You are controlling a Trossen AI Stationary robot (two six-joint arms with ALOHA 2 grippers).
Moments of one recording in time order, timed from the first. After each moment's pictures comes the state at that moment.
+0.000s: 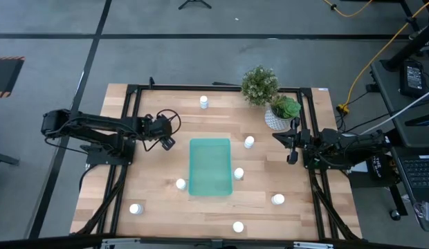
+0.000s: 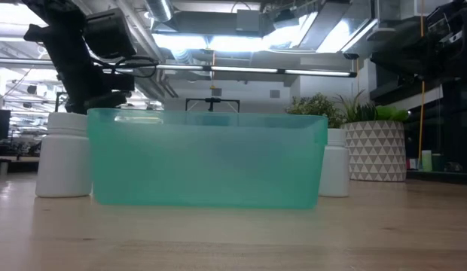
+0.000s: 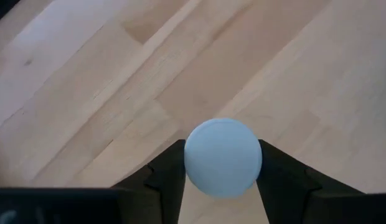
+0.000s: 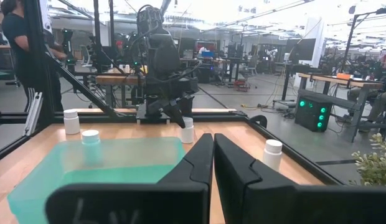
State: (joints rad) left arm 0.15 1.10 0.53 -0.60 -0.39 -0.56; right arm 0.13 0.01 0.01 0.13 0.32 -0.08
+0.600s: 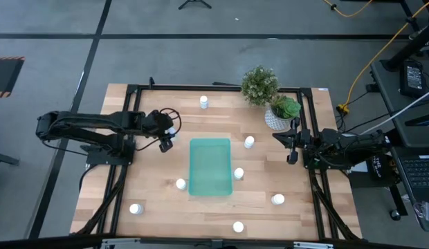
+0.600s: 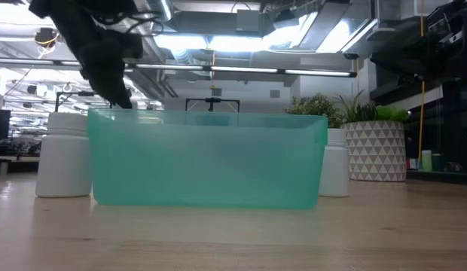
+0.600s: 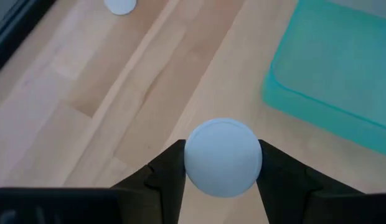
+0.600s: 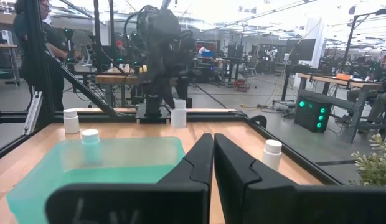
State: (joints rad) left arm 0.14 0.97 0.68 -0.69 -0.21 -0.29; right arm 0.13 0.01 0.01 0.13 0.32 -0.09
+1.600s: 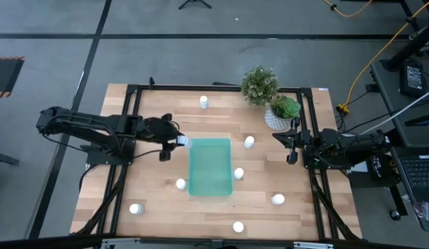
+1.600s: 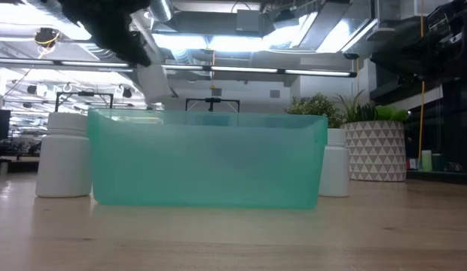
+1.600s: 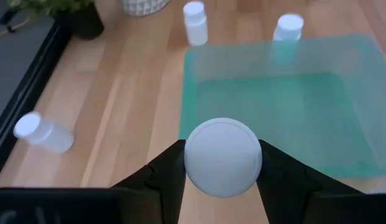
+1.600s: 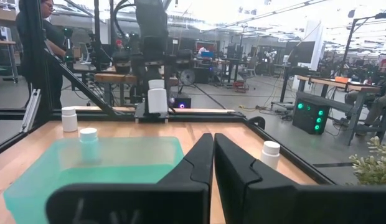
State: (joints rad) left arm -0.04 0.97 0.73 -0.43 -0.15 0.01; right arm 0.13 0.01 0.01 0.13 0.32 -0.11
